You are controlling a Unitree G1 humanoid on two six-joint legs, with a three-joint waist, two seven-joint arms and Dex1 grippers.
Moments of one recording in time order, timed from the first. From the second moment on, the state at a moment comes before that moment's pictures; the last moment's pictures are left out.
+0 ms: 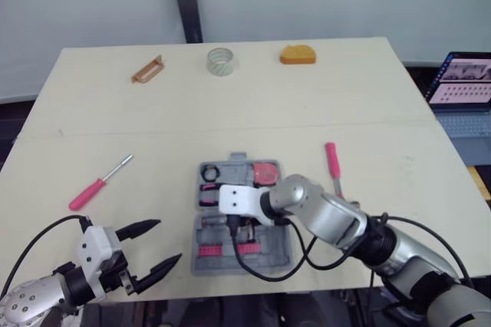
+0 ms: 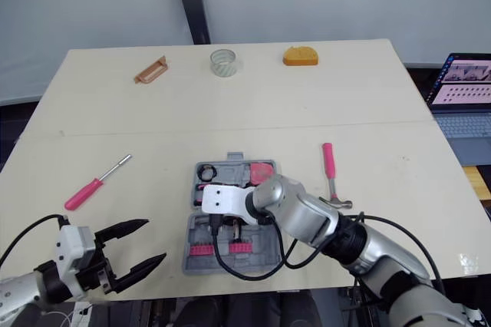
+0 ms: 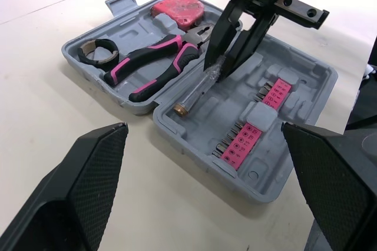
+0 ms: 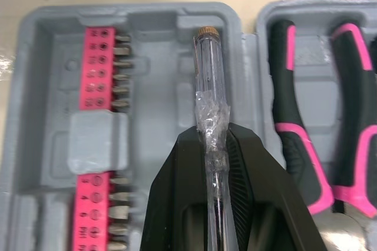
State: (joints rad) left arm 0.56 0.59 0.39 -0.53 -0.48 0.17 -0.89; right arm -0.76 -0.43 0.82 -0.27 0.02 0.90 0.87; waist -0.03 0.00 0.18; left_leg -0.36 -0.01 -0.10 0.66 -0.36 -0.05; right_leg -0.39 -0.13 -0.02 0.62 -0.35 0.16
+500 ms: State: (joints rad) left arm 0.56 0.59 0.39 -0.53 -0.48 0.17 -0.89; right arm -0.79 -0.41 0.86 -0.27 -0.01 0.92 0.90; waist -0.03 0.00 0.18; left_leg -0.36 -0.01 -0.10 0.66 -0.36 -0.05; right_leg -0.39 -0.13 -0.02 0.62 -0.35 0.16
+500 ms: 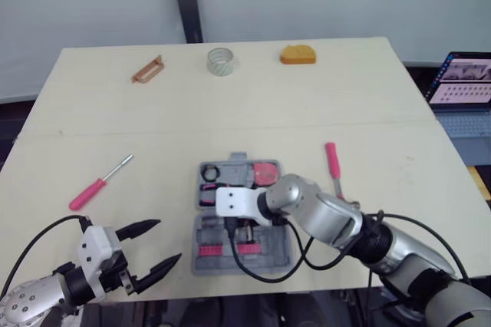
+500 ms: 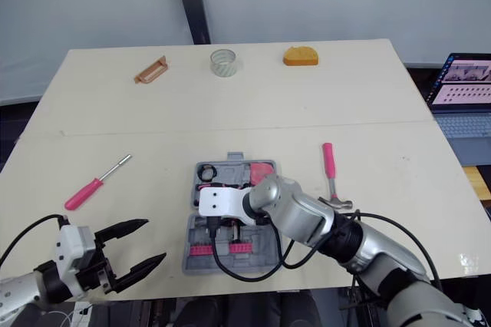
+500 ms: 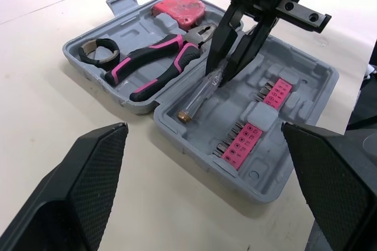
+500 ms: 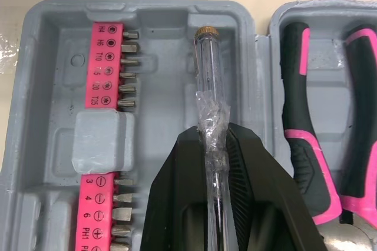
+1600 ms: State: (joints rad) left arm 0.56 0.59 0.38 -0.53 -0.48 0.19 -0.87; right arm -0.81 -0.39 0.86 -0.25 -0.02 0.98 0.90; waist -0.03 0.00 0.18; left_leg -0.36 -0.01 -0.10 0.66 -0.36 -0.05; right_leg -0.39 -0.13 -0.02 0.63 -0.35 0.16
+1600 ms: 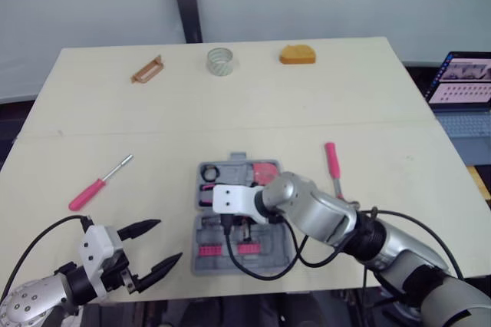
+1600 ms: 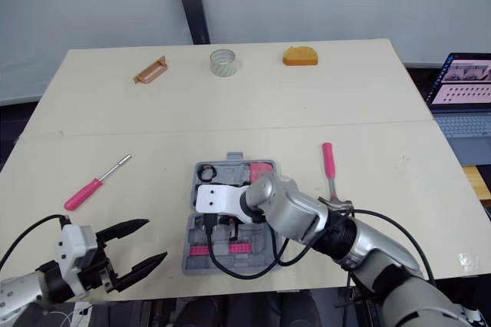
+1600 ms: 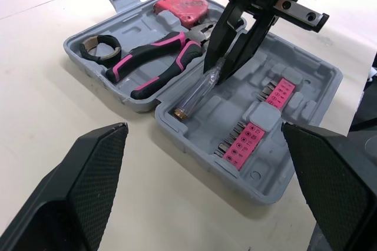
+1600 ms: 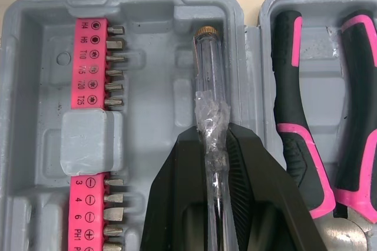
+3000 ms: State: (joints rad) left arm 0.49 0.61 0.36 -0.53 -0.48 0.21 -0.86; right arm -0.48 -0.35 0.55 -0.19 0.08 0.59 0.84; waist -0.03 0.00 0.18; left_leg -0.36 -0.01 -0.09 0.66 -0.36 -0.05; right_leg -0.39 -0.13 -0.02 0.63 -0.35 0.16
